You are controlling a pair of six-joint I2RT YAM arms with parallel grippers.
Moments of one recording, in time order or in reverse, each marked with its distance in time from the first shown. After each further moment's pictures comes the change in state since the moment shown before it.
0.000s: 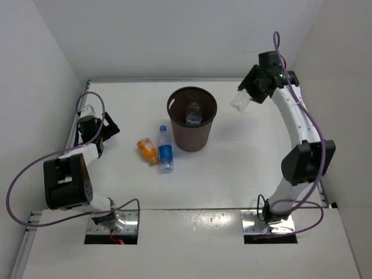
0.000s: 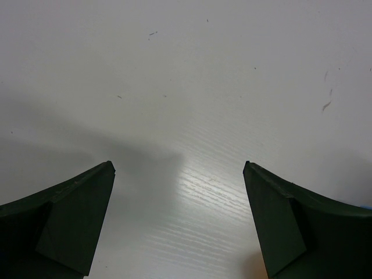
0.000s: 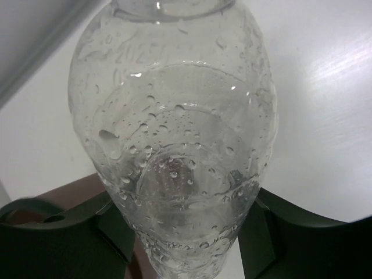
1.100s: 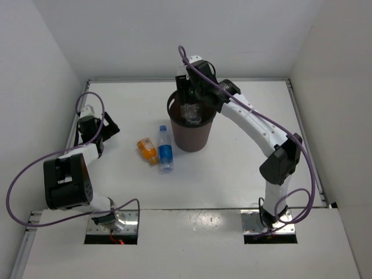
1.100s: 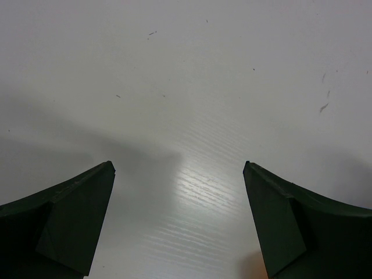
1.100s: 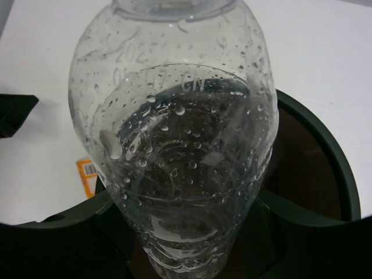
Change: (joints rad) left arm 0.000 0.000 0.000 0.001 0.000 -0.017; right arm 0.549 0.108 0.174 0.182 0.100 -0.425
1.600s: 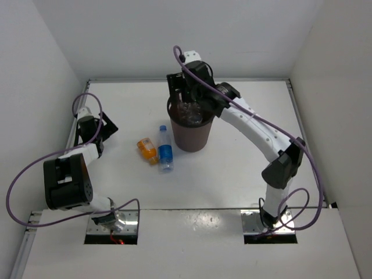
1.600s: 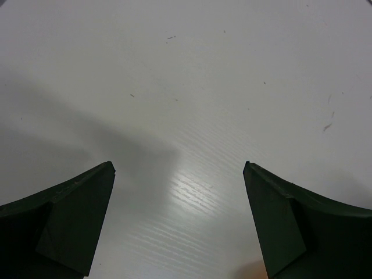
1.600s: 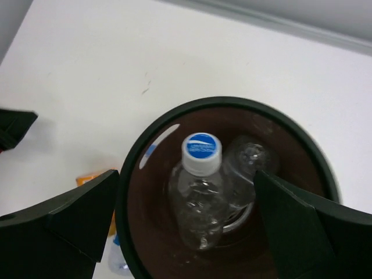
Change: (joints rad) left arm 0.000 0.000 0.000 -0.003 -0.050 -0.062; right arm 0.068 -0.030 -0.001 0.053 0.141 -0.046
